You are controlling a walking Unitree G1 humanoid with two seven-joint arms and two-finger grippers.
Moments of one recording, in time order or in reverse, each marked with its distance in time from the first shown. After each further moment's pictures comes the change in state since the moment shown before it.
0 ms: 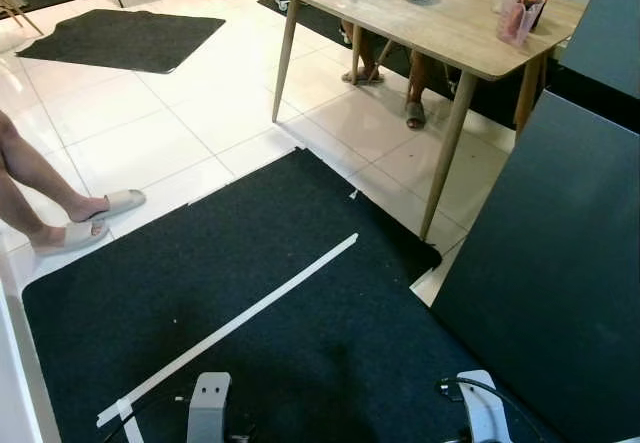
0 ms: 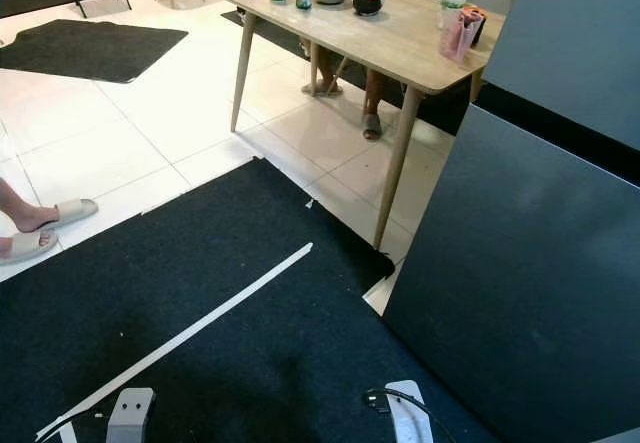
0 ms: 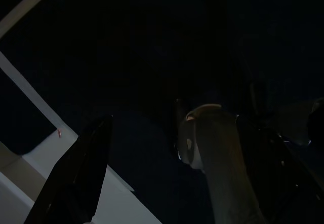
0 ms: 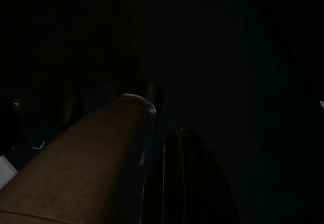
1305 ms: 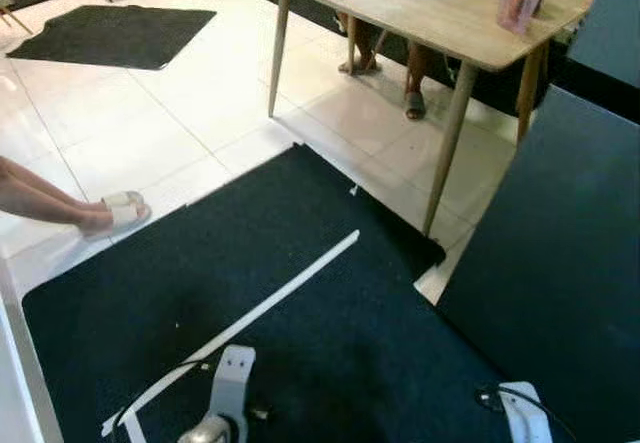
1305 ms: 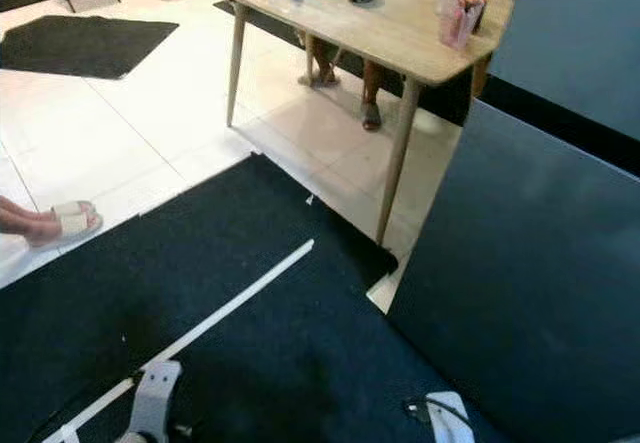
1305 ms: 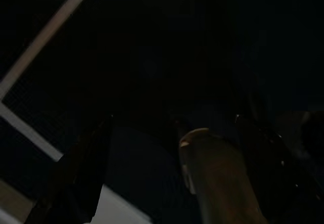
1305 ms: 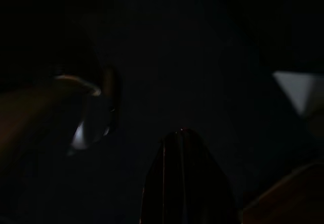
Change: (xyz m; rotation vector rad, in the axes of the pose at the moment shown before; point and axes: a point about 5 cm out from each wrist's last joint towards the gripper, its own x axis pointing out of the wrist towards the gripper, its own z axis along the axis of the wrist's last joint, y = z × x) left arm 0.011 -0.017 0.037 0.144 -0.054 -0.058; right arm -0.012 -0.047 -0.019 0.021 0.077 -0.167
